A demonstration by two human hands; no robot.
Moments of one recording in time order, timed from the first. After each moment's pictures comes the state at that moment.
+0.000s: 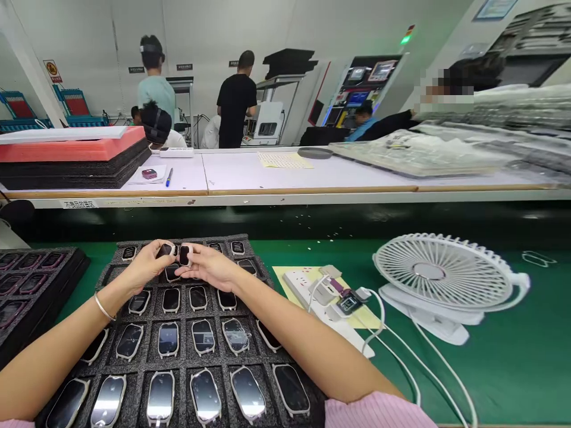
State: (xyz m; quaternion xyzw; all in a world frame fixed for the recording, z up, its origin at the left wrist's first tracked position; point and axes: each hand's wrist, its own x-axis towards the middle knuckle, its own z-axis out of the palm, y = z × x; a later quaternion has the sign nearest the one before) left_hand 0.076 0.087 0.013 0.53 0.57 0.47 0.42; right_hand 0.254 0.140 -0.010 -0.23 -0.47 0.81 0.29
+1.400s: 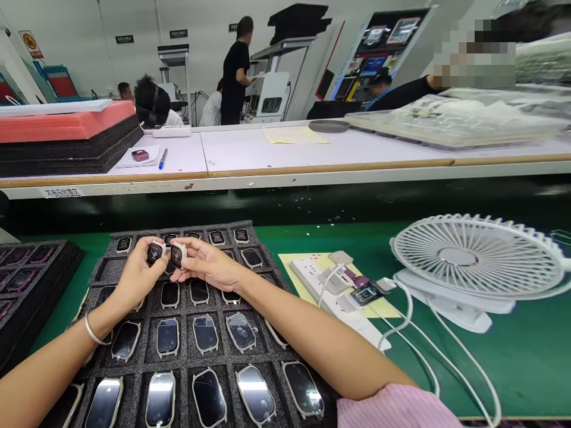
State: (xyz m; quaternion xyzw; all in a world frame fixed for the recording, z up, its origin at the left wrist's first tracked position) left_hand 0.084 0.069 -0.017 0.58 0.59 0.51 0.24; right_hand 0.259 0.132 -0.028 -0.13 -0.51 0.81 0.27
